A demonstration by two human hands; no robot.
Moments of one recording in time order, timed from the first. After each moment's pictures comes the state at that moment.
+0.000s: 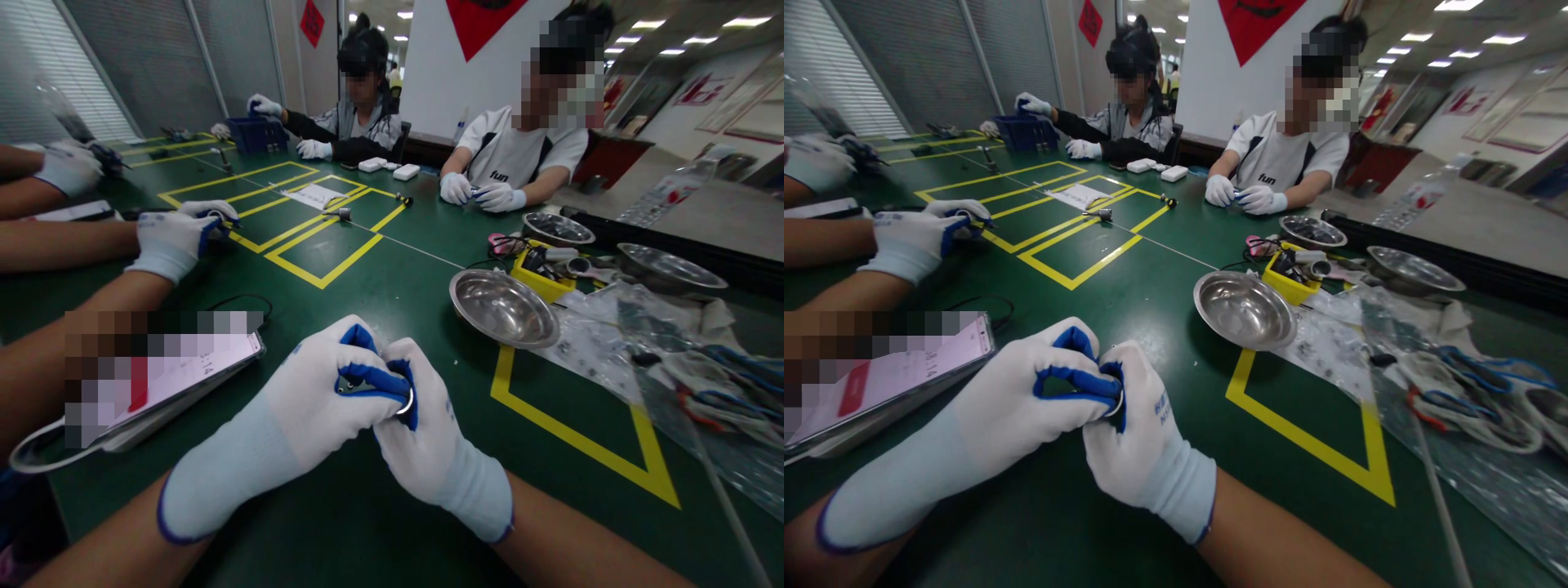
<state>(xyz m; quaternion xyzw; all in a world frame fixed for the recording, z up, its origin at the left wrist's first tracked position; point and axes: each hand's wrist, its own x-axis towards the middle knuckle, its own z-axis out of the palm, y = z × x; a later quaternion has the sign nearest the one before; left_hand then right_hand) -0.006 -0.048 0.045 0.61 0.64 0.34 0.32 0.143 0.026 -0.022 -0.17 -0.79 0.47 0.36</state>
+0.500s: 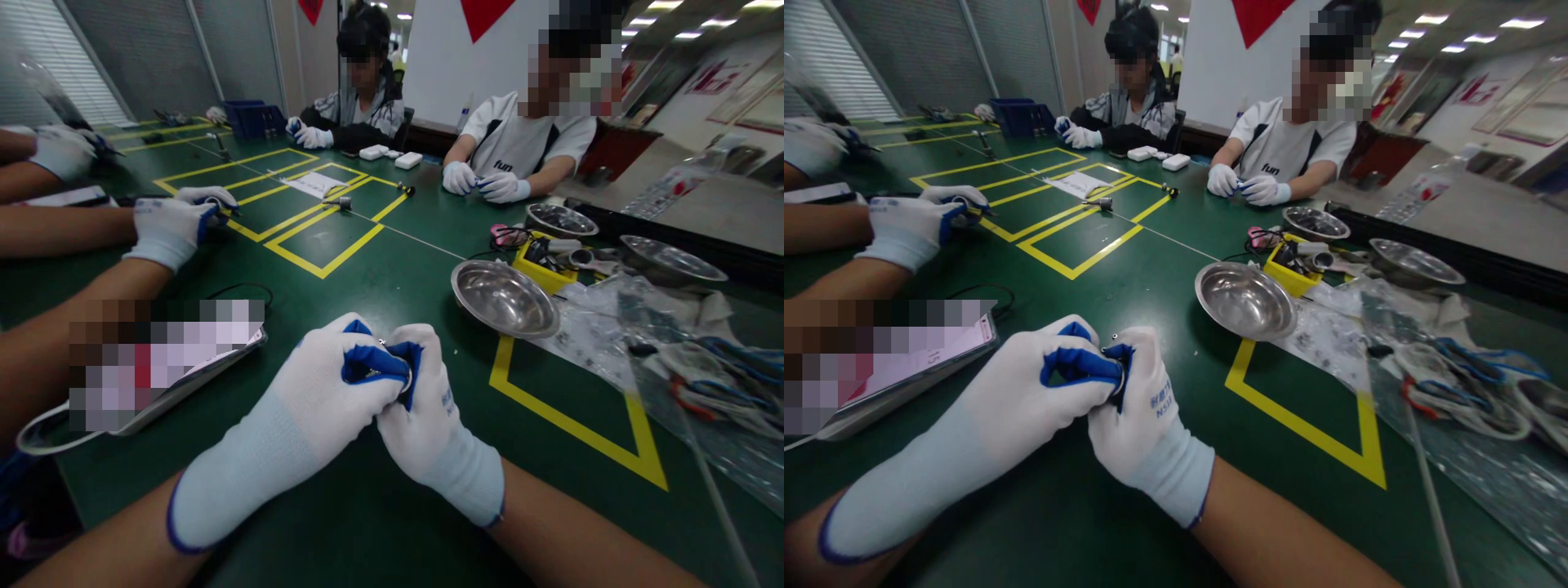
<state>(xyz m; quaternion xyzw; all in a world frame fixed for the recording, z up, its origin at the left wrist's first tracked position) 0.008 -0.046 0.039 0.55 0.70 0.35 0.29 0.145 0.021 -0.035 -0.25 -0.82 0.33 0.41</state>
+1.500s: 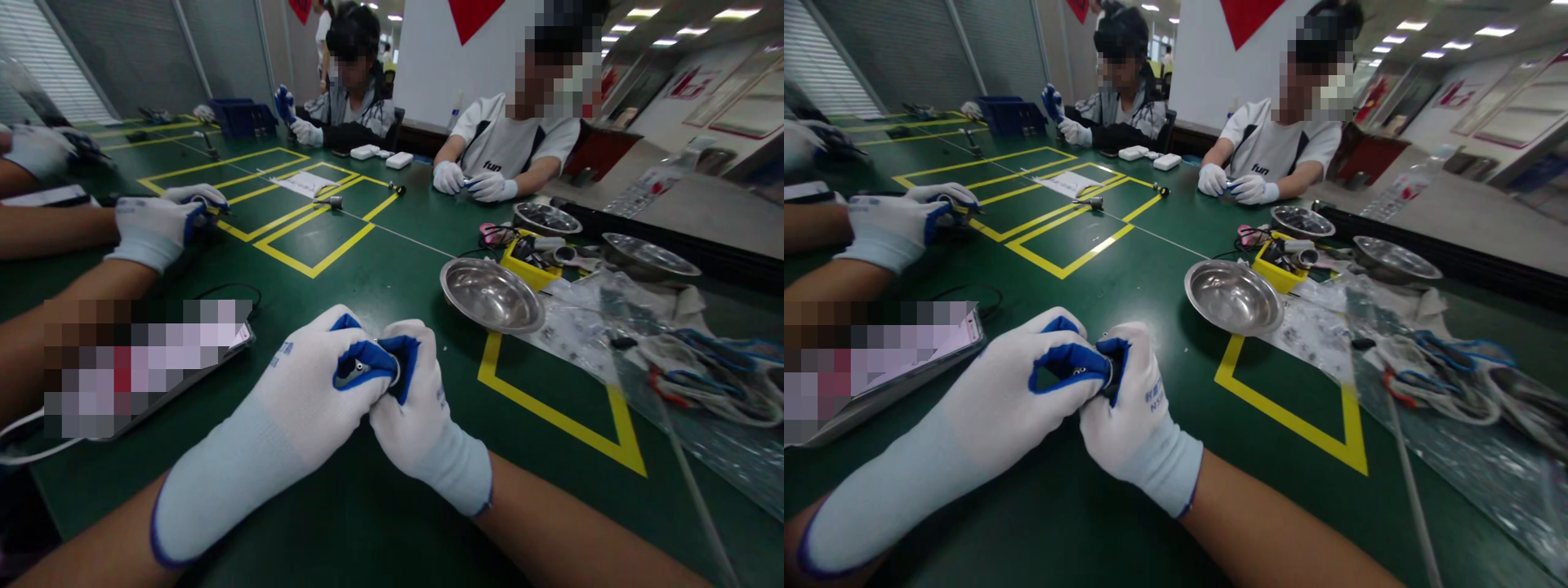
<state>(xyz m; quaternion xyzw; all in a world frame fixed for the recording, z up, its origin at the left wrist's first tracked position) 0.009 -0.050 0.030 0.60 0.70 0.33 0.18 0.142 0.021 -0.038 -0.24 -0.79 0.35 0.45</state>
